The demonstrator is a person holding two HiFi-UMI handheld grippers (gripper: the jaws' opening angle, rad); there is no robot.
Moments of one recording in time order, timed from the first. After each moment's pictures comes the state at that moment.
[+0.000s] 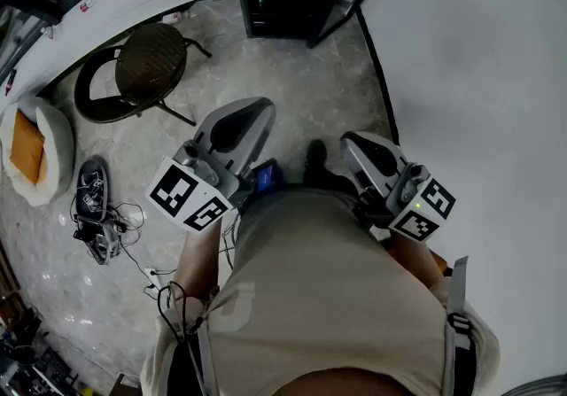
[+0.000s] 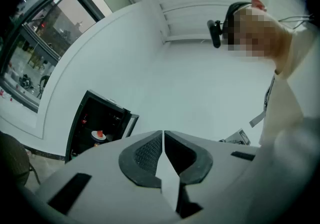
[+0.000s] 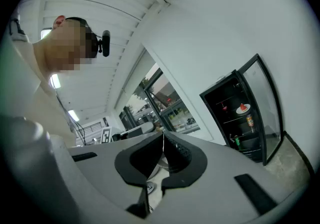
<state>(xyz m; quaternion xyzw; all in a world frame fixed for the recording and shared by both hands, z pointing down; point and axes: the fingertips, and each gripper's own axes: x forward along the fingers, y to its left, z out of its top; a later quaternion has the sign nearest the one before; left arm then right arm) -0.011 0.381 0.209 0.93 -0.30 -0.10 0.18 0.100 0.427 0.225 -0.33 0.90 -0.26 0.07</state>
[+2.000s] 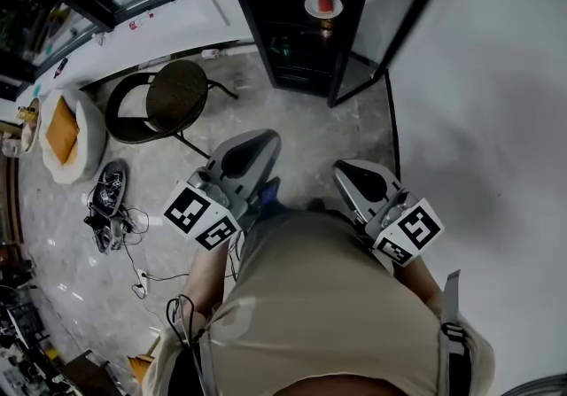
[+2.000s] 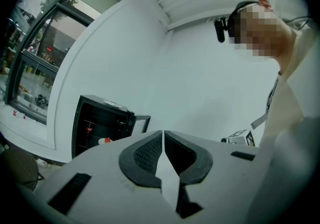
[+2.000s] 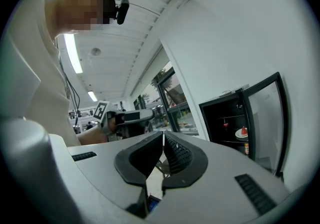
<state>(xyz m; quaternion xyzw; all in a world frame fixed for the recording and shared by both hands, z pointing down) 0.124 0.287 0.190 0.90 -0.42 -0.05 0.15 0.224 0.312 0.227 -0.23 0.96 -0.16 0.02</state>
